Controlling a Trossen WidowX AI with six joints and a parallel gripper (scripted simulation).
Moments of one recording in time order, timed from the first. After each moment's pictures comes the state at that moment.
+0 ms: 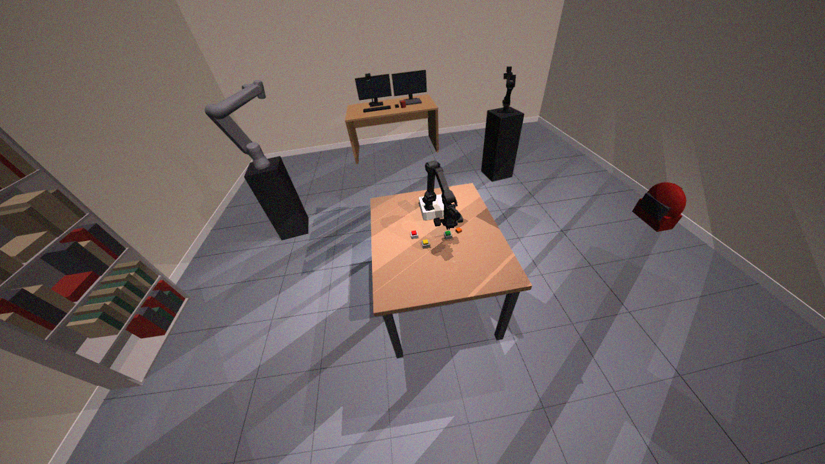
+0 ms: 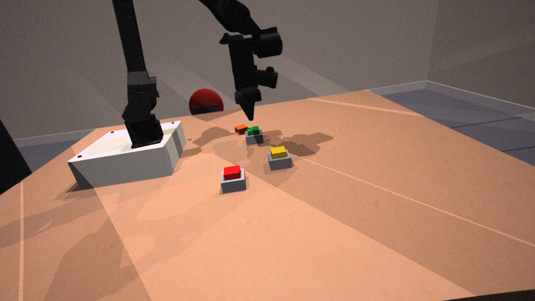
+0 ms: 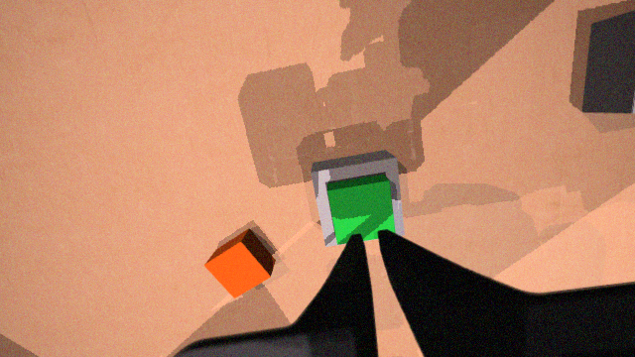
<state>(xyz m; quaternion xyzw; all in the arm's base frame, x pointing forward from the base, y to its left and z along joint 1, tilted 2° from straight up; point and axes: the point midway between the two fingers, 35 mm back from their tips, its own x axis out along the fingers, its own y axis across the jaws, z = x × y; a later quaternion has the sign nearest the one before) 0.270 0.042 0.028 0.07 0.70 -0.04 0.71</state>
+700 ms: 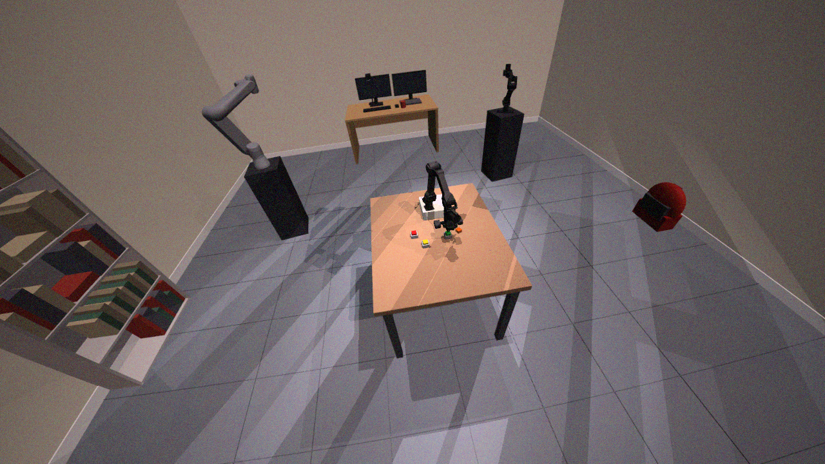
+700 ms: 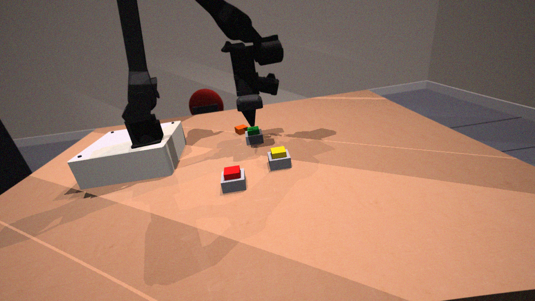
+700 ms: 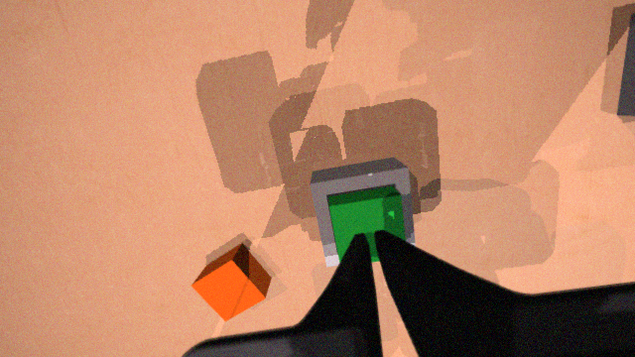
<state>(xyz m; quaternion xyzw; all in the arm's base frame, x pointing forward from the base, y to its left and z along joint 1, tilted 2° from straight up) 0.271 0.043 0.010 0.07 0.70 -0.04 0.71</state>
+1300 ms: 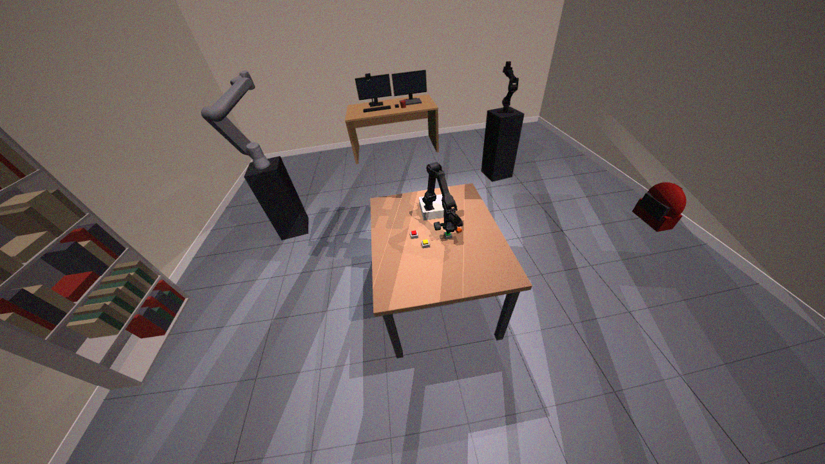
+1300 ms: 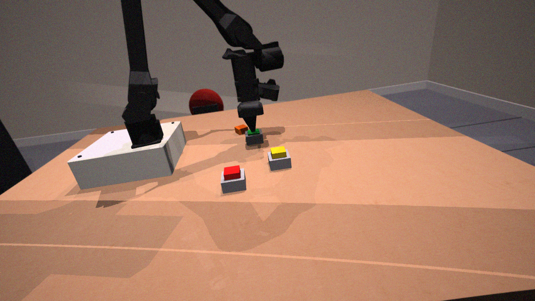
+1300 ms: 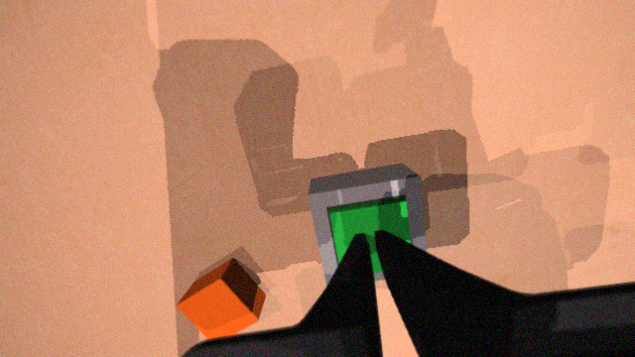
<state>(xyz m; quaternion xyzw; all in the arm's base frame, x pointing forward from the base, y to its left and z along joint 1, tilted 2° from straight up) 0.271 0.044 -0.006 0.07 0.70 -0.04 0.71</state>
